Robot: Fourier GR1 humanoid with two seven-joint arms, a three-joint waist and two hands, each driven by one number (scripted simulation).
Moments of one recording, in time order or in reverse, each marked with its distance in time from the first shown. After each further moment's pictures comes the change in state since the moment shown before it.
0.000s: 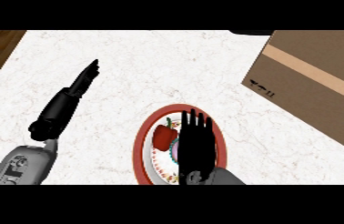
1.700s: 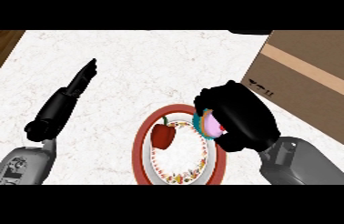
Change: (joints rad) left arm 0.013 -0.053 0.070 -0.025 -0.056 -0.059 0.018; right arm -0.121 -0.403 -0.208 -0.228 -0.048 -0.145 -0.994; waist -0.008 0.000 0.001
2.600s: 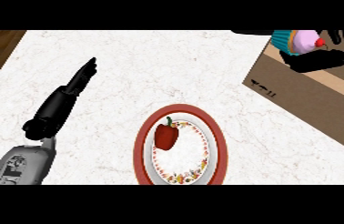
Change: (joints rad) left arm -0.010 -0.011 0.024 0.007 -0.016 -0.035 -0.007; right arm -0.148 -0.076 -0.619 0.240 -0.173 -0.044 0.087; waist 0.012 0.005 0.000
